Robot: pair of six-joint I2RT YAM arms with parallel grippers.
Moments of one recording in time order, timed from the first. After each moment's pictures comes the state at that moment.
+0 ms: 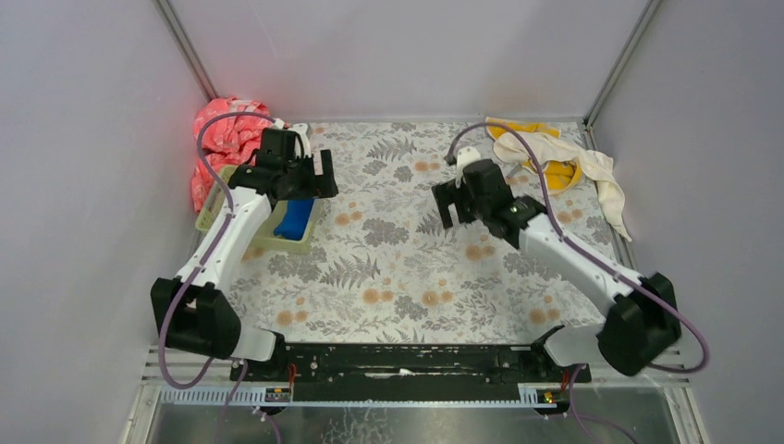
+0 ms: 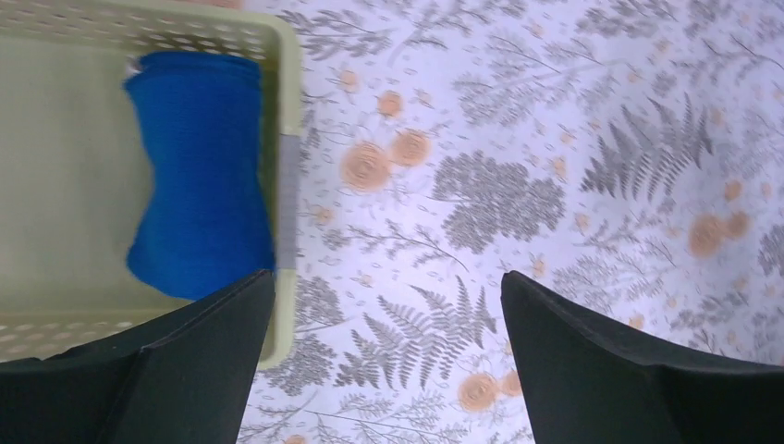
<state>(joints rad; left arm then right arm) -0.13 1.44 1.31 -0.70 0.11 -0.24 0.60 1.31 1.03 -0.41 0.12 0.07</state>
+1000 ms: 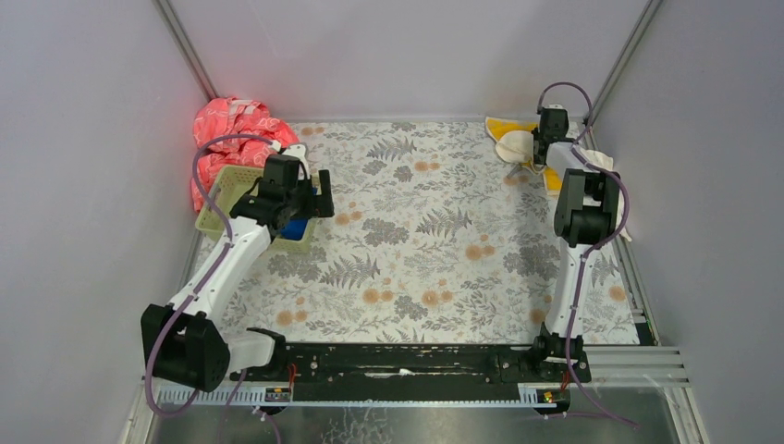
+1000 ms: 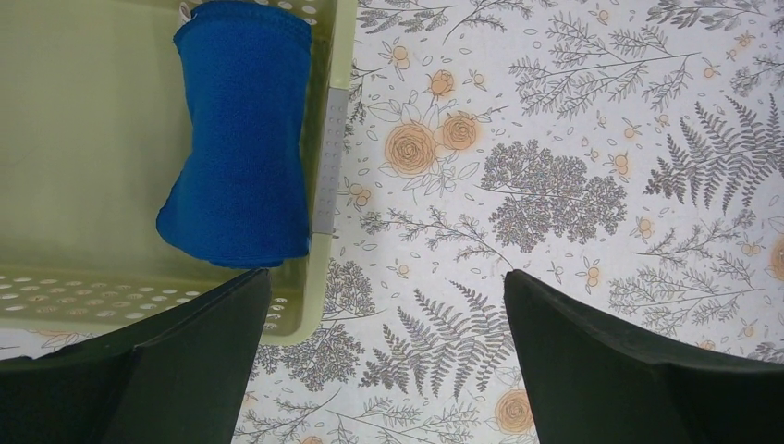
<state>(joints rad) -0.23 1.24 1.04 -0.55 -0.04 -0.27 -0.09 2.33 1.80 -0.24 0.28 -0.12</state>
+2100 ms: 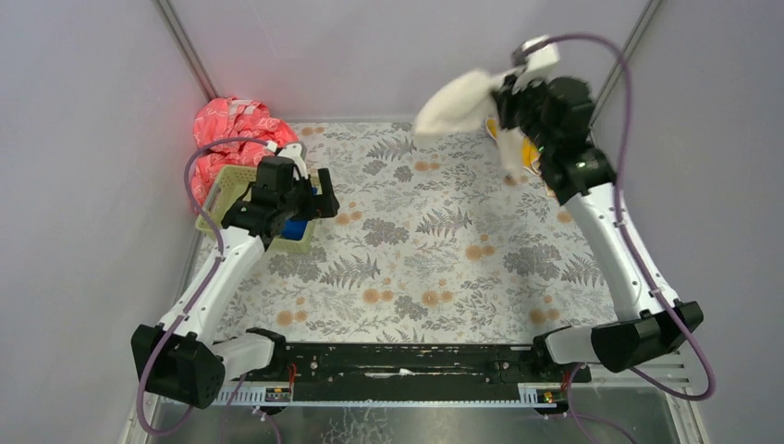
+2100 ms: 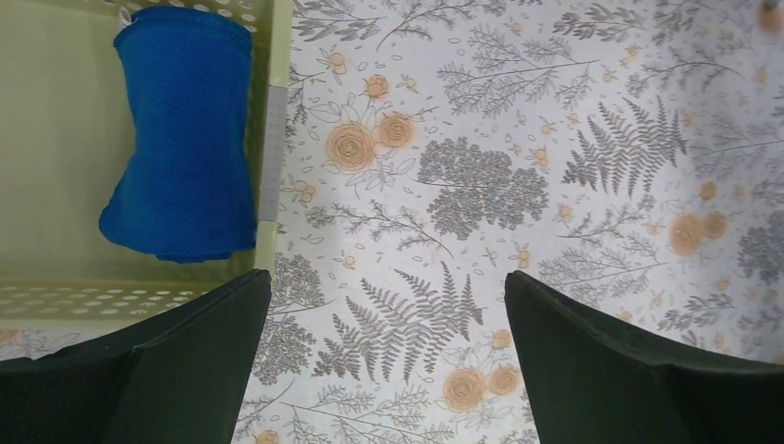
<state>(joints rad) -0.24 1.18 1.04 -0.55 0.05 -0.32 0.28 1.39 1.68 -0.30 -0.01 -0.12</state>
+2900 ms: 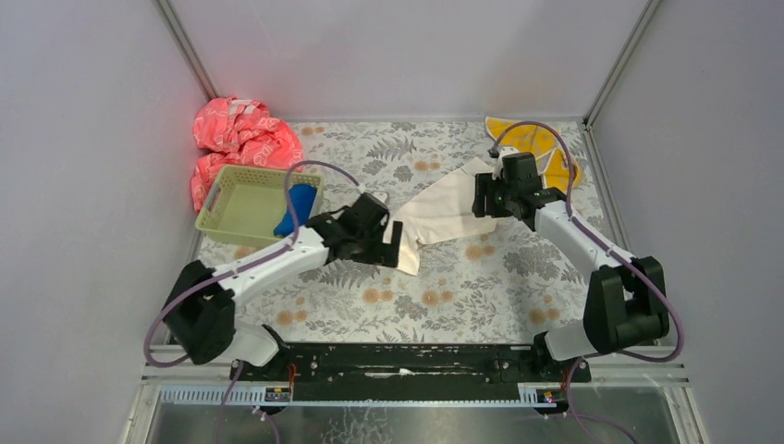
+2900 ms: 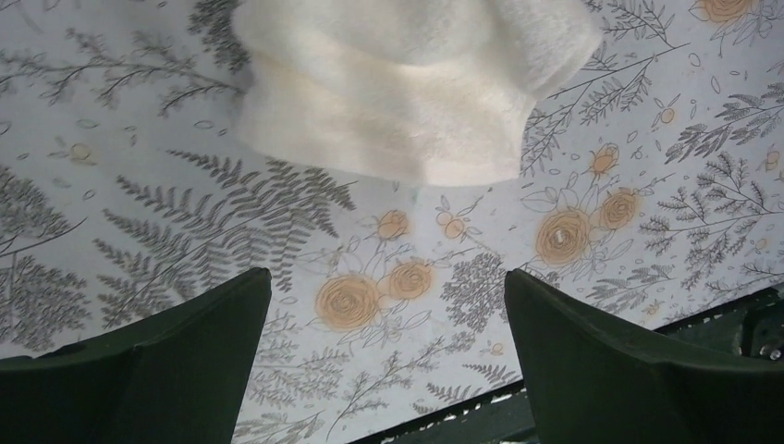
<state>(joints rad) -0.73 1.39 0.98 -0.59 -0.05 -0.55 0.30 1.41 1.00 -0.39 -0.07 0.17</state>
